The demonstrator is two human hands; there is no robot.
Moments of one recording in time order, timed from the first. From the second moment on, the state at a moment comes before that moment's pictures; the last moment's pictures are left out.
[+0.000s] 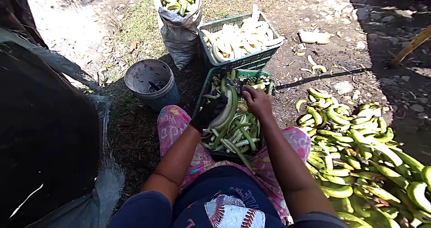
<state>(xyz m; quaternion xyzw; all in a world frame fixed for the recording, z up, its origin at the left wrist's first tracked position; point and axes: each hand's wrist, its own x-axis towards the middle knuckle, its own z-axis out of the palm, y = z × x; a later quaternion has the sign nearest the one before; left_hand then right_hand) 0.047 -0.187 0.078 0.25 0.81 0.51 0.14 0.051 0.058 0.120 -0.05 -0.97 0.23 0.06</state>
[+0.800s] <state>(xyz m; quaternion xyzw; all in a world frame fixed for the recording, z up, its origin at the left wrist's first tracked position) 0.045 -0.173 0.069 0.10 0.63 0.74 0.19 0.070 0.053 0.089 -0.13 -0.91 0.40 0.00</state>
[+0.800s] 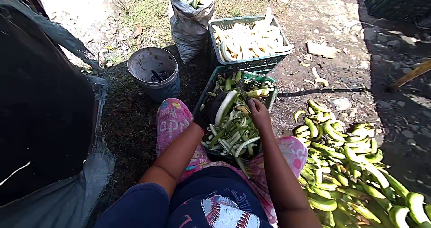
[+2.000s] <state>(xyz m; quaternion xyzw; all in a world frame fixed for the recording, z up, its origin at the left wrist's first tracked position) -0.191 -0.089 0.143 0.00 0.73 0.68 0.11 0.074 0.188 0.037 -0.41 -0.72 0.56 0.11</state>
